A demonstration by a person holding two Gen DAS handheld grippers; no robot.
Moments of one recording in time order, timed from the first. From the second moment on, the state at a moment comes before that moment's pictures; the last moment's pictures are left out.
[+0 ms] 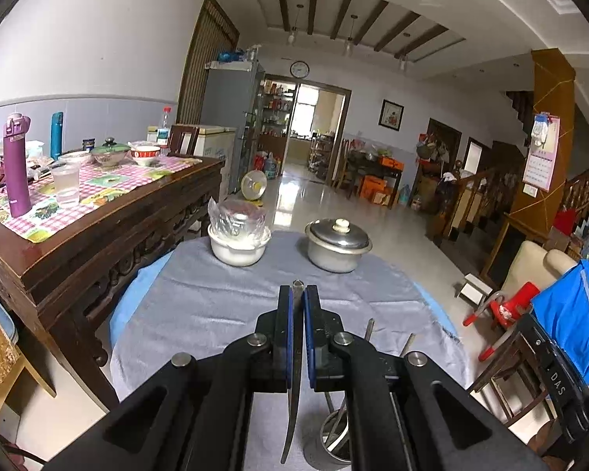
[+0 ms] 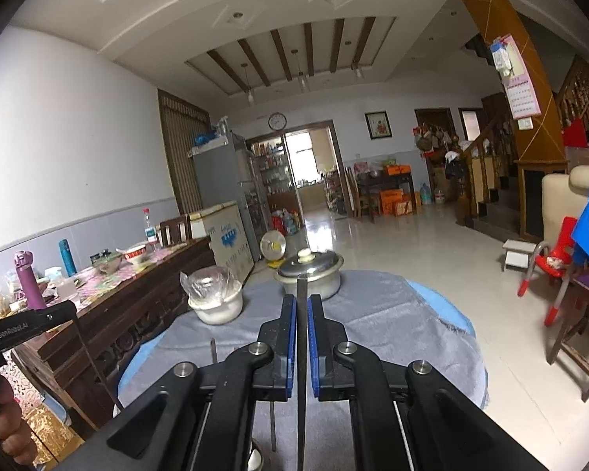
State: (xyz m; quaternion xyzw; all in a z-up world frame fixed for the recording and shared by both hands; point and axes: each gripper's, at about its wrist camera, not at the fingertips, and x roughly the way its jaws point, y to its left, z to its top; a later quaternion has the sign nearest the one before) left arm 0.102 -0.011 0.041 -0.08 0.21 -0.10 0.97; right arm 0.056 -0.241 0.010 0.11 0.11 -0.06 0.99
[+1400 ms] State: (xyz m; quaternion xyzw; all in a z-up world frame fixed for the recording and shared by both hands) left arm 0.092 -0.035 0.062 -0.09 0.18 -0.16 0.97; right arm 0.033 -0.205 0.031 0.12 0.04 0.01 0.99
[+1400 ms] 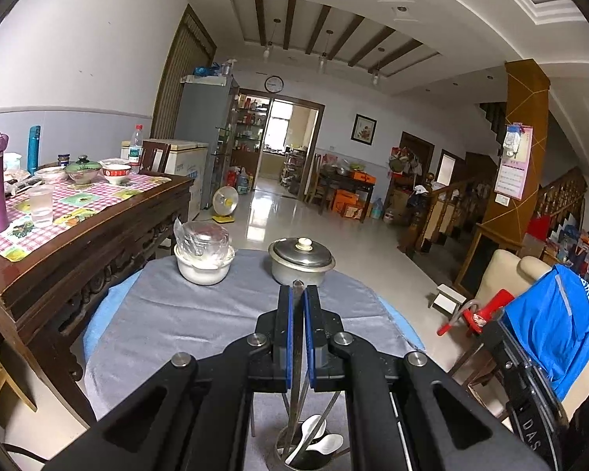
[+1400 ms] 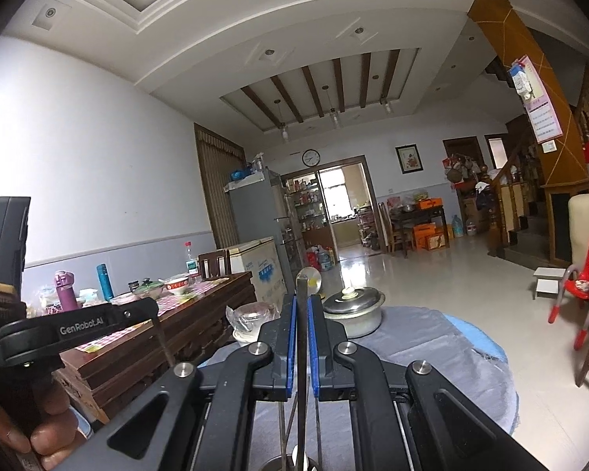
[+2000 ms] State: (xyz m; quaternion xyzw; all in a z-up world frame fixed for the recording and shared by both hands) left arm 0.105 -0.044 0.052 -0.09 0.19 -0.16 0.96; right arm 0.052 -0.197 0.015 0.12 0.06 0.01 0.99
